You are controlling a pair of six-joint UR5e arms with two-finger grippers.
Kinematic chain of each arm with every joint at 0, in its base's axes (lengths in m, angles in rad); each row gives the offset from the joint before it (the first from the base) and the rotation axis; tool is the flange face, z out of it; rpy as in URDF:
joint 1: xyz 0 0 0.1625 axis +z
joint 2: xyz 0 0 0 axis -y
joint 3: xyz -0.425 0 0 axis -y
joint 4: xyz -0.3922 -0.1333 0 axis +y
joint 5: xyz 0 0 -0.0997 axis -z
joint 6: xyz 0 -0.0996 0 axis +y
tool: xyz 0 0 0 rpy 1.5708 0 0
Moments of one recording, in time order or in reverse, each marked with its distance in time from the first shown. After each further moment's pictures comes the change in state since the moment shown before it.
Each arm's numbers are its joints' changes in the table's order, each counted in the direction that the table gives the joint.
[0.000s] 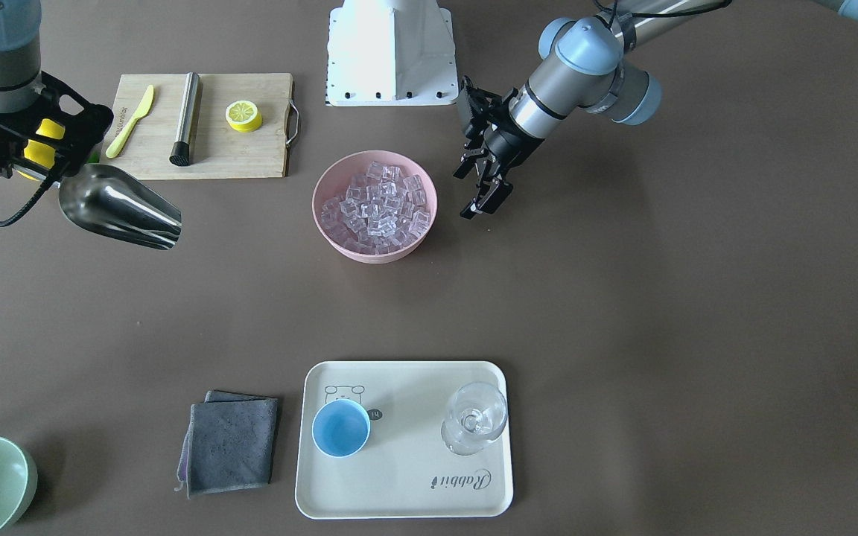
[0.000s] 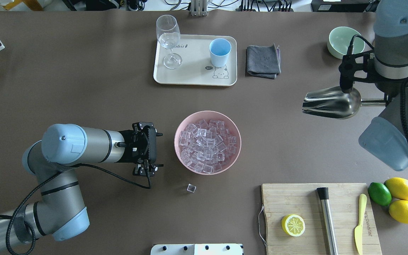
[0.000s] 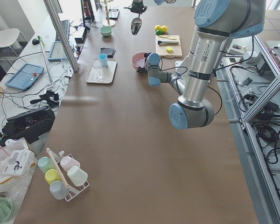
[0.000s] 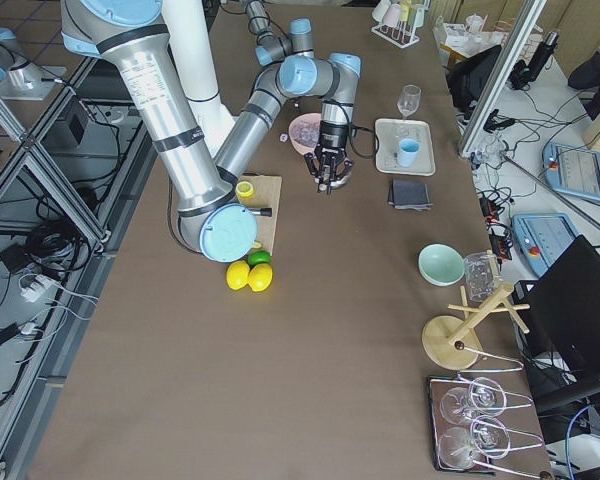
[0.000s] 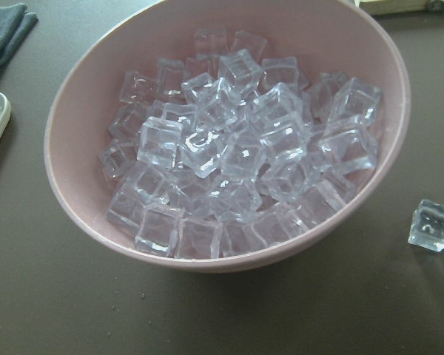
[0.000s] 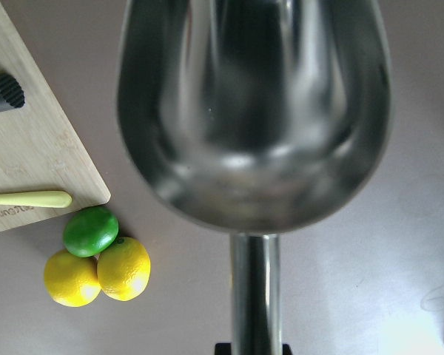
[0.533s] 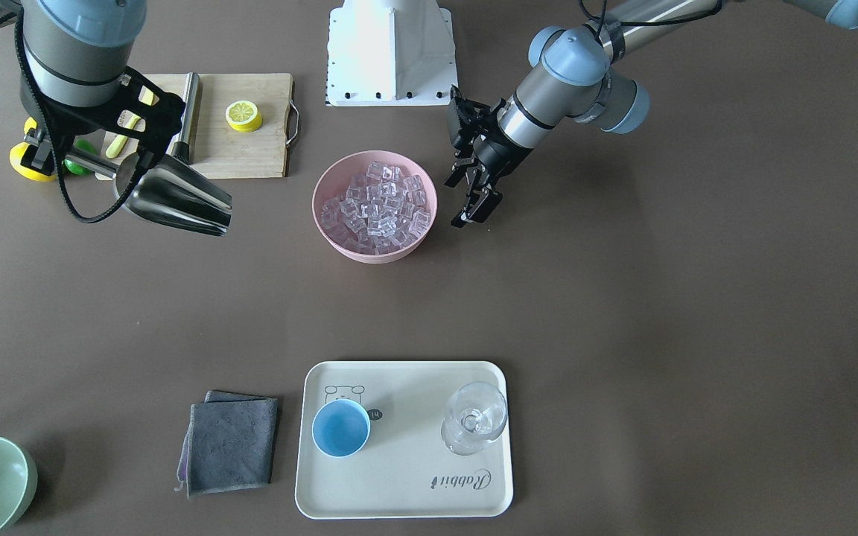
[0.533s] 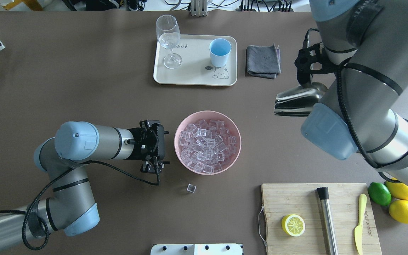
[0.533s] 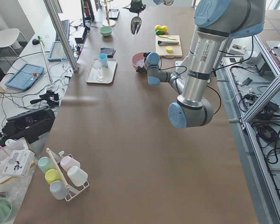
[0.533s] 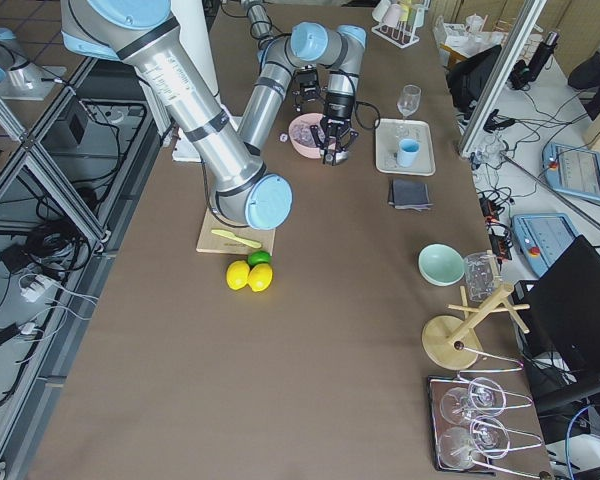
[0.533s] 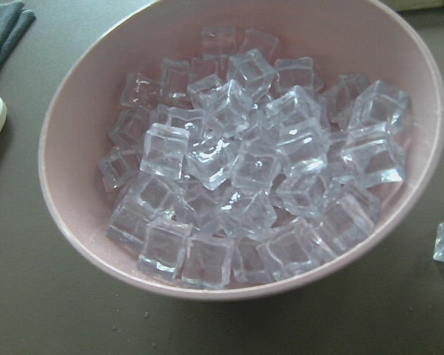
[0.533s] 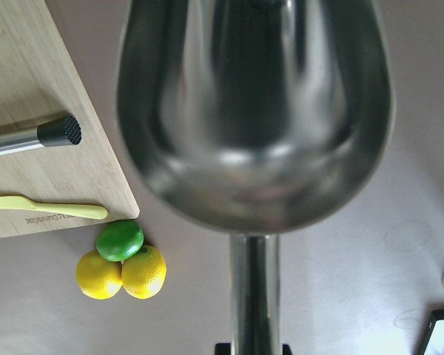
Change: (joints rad) left arm 0.000 -0.050 0.057 0.002 0.004 -0.001; right arm -0.072 0.262 -0.107 0.200 -0.046 0.044
